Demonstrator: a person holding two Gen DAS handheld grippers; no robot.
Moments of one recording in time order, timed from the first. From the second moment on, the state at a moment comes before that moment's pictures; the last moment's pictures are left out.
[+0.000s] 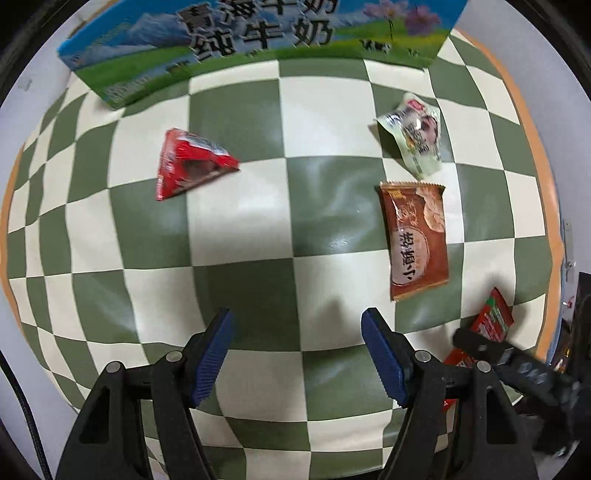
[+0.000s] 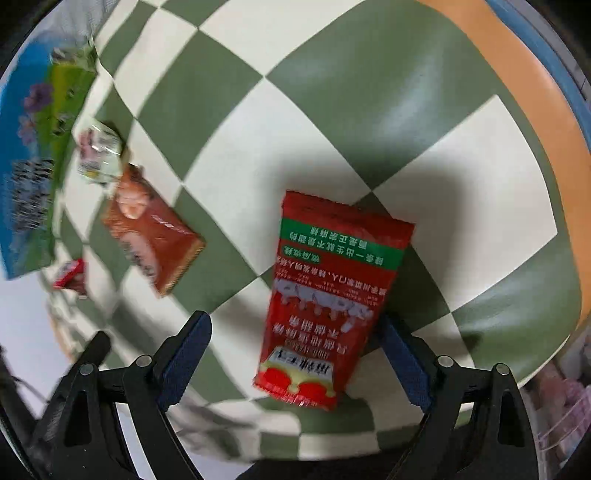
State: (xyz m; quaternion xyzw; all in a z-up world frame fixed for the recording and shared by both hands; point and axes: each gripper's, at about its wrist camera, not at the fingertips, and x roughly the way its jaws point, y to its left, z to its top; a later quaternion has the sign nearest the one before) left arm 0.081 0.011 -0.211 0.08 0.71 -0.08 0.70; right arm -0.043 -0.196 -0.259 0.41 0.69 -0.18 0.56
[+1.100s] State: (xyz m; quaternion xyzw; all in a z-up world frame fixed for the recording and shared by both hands) left arm 0.074 0.011 -0.261 0.02 0.75 -0.06 0.66; right arm 0.033 -0.160 -0.230 0.17 0.70 -0.13 0.68
